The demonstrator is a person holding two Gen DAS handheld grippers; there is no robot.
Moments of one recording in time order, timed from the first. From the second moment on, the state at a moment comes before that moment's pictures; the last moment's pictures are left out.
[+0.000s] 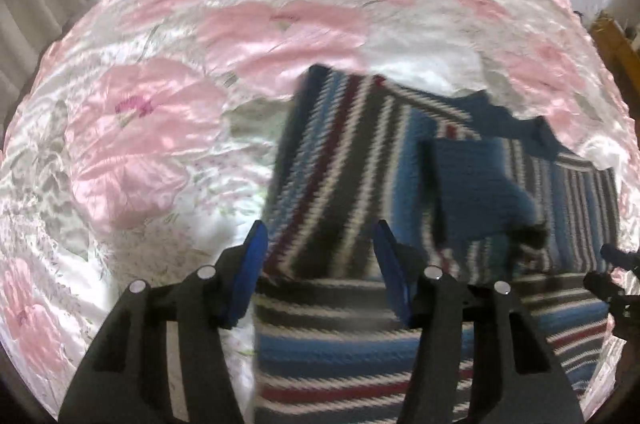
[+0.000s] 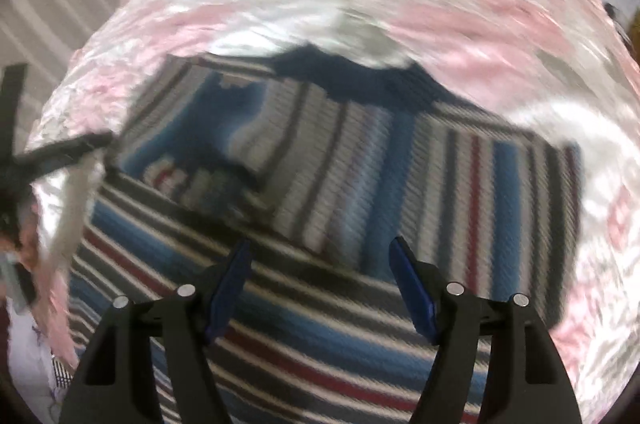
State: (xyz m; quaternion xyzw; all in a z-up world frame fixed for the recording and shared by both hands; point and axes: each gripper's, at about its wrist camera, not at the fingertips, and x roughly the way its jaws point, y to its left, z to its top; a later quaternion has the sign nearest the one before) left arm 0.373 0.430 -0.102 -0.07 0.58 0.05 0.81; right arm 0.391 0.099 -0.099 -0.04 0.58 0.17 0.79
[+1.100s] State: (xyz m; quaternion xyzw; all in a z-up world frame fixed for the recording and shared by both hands) left arm 0.384 0.425 -0.135 -0.04 0.57 0.06 0.82; right arm 0.390 -0.026 -0.149 0.18 0.58 0.15 0.78
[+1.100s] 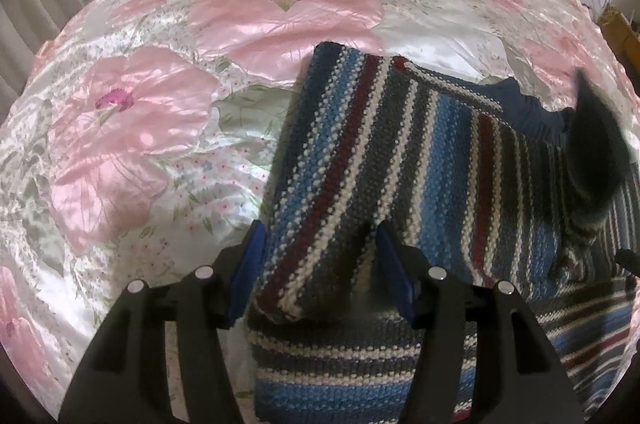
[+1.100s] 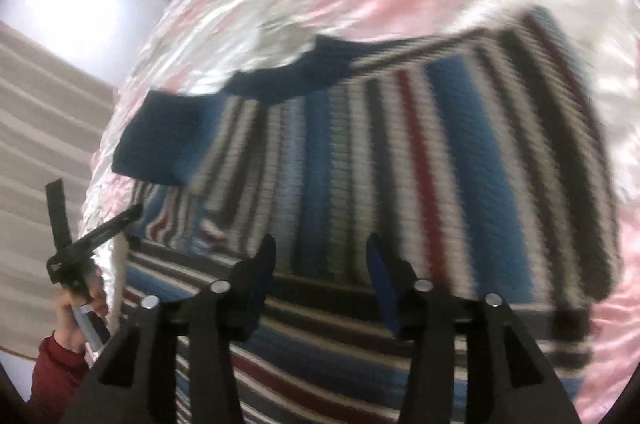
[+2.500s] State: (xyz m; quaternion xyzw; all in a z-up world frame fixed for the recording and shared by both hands) left arm 0.403 0.446 -0.129 -0.09 0.56 0.06 0.82; right arm 0.448 0.111 -0.118 0.09 0.57 0.23 0.78
